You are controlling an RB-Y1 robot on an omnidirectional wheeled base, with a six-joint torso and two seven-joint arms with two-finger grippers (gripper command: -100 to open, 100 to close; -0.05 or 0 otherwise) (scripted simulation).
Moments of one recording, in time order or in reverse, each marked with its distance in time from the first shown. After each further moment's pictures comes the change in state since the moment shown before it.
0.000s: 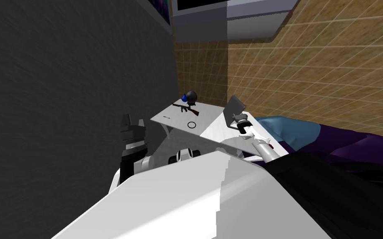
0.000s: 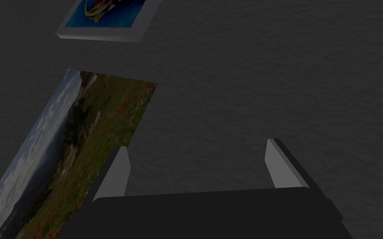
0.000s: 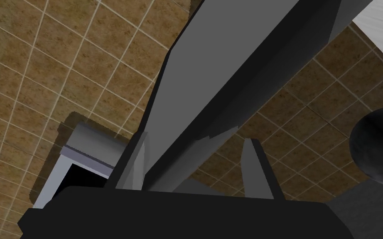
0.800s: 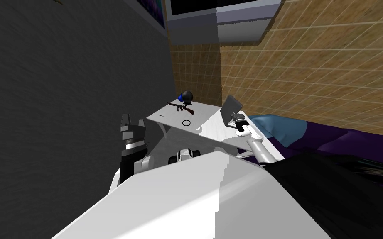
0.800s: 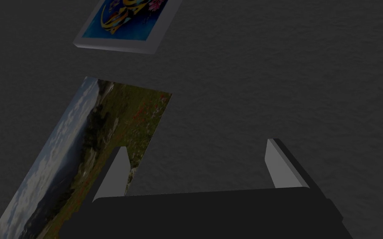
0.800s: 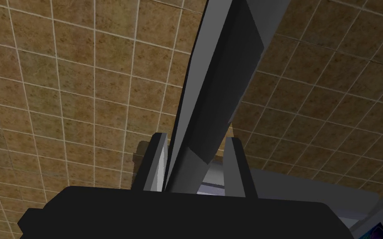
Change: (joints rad) left arm 0.000 0.000 0.000 0.000 0.000 0.000 0.000; right arm -0.113 0.078 -0.024 0.068 -0.130 -0.057 -0.131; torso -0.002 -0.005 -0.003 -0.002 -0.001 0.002
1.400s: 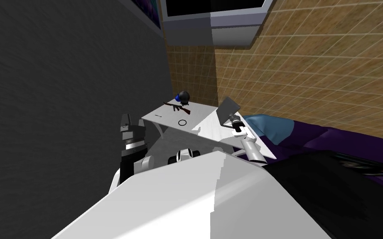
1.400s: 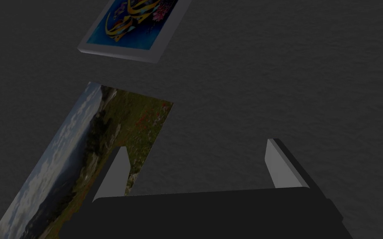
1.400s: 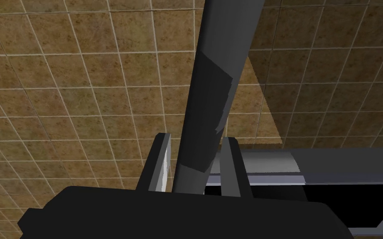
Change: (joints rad) left arm 0.000 0.000 0.000 0.000 0.000 0.000 0.000; right arm -0.080 0.120 -0.038 0.077 -0.064 -0.109 -0.079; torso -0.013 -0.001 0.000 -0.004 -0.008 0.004
